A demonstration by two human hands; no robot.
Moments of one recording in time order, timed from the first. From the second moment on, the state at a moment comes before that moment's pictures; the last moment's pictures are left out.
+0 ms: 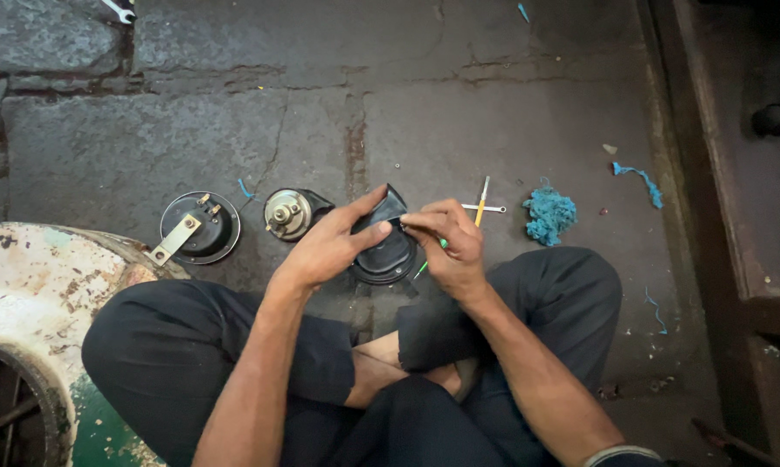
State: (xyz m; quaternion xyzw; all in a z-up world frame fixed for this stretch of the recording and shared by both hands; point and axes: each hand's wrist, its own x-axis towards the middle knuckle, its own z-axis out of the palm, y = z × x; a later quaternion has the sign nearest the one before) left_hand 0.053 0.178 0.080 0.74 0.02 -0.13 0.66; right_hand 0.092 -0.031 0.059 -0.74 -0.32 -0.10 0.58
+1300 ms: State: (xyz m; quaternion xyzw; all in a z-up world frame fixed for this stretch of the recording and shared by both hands) left_hand 0.051 0.176 0.093 0.79 0.04 -0.13 0.59; right_hand 0.094 -0.035 0.055 -0.77 -0.36 -0.09 0.52
